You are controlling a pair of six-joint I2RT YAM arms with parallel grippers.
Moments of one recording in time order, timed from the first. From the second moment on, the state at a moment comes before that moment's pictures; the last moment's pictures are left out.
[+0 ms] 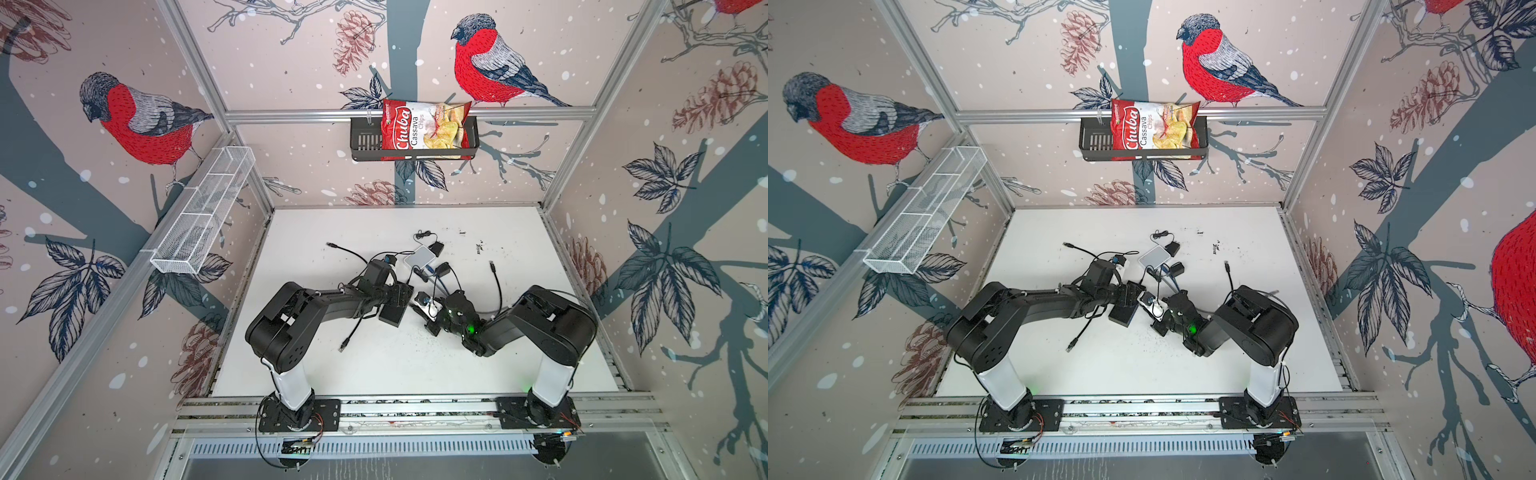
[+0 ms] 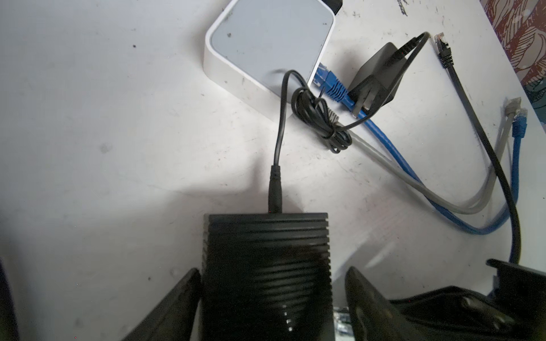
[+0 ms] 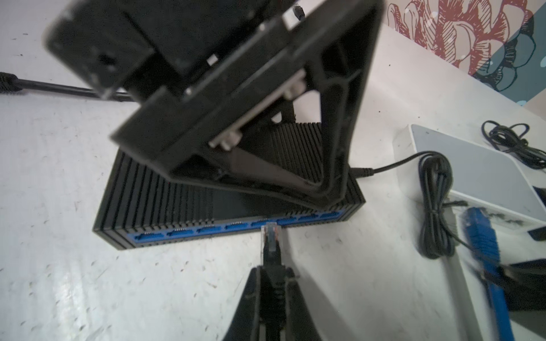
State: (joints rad) left arm -0.60 1.75 0.82 0.16 0.21 -0.37; right arm 0.82 1.83 0.45 0.90 -0.14 -0.29
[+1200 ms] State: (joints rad) left arm -0.60 1.75 0.79 0.20 0.23 -0.37; right arm 0.86 1.84 0.42 0.97 -0.13 -0.26
